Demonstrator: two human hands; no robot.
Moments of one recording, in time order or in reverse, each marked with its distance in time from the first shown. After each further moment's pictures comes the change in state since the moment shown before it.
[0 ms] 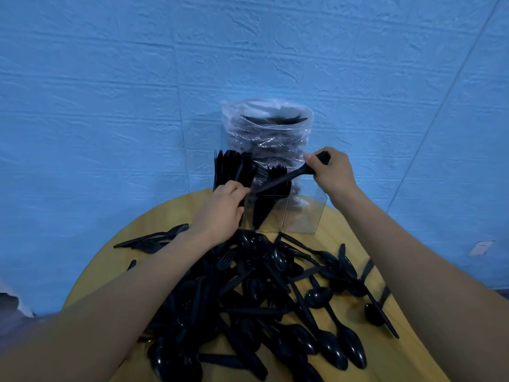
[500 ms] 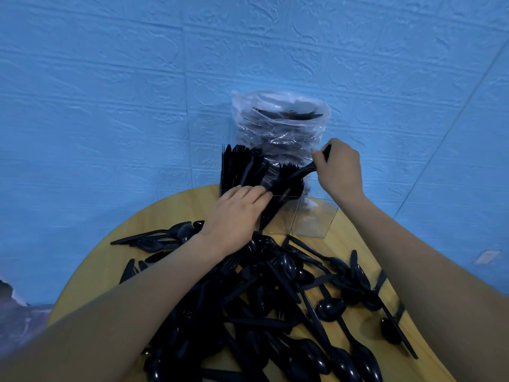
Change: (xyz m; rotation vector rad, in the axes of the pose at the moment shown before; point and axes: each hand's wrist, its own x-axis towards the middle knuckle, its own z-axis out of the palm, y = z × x) left_hand 0.002 -0.003 0.023 0.277 0.128 0.252; right_hand 0.011 -0.005 0.021 -0.498 0.099 -0.191
